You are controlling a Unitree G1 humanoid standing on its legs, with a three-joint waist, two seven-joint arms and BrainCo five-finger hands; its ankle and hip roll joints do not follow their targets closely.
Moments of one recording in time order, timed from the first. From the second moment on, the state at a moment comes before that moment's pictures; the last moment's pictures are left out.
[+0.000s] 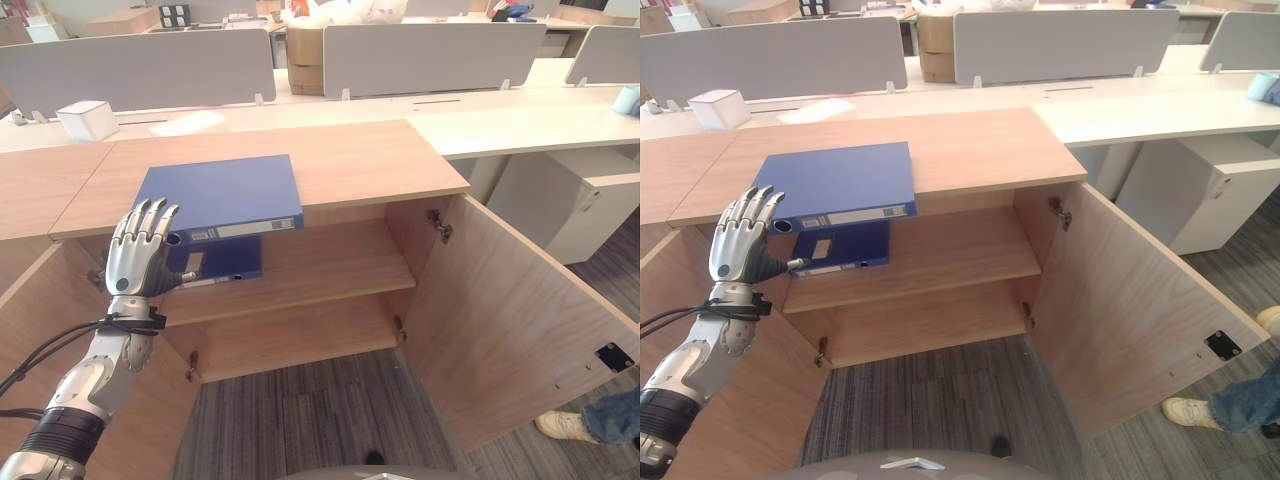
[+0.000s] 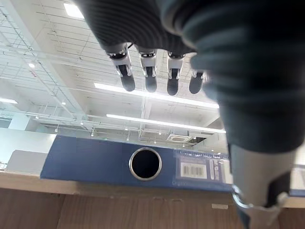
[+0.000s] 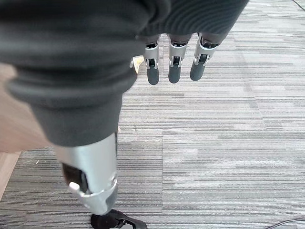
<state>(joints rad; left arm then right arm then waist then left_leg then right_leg) -0.07 0.76 -0.16 0.24 0.67 -0.08 0.42 0.11 -0.26 0.15 1.38 -0.03 0.05 -0.12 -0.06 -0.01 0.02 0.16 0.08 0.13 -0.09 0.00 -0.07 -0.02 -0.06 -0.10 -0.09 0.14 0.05</state>
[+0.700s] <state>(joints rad) -0.14 0.75 -0.24 0.29 0.67 -0.07 0.42 0.11 -0.26 0.15 1.38 -0.03 0.05 -0.13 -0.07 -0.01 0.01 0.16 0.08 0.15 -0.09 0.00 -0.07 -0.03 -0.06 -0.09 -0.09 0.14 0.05</state>
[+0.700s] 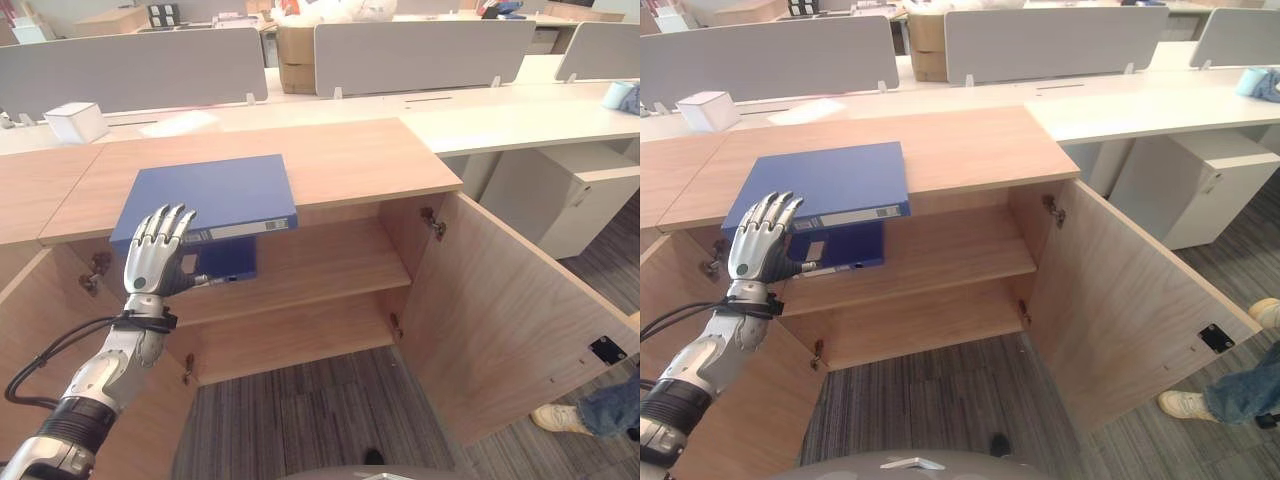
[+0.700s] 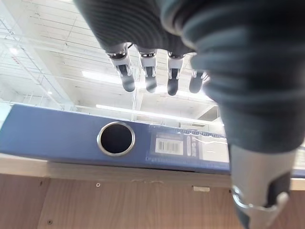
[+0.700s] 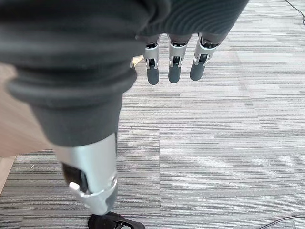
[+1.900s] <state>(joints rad) -0.28 0.75 -0.36 0.40 0.68 -0.07 0.40 0.11 -0.28 0.15 1.39 -0.03 0.05 -0.13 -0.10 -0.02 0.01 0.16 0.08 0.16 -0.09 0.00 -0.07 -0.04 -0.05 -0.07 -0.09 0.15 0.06</state>
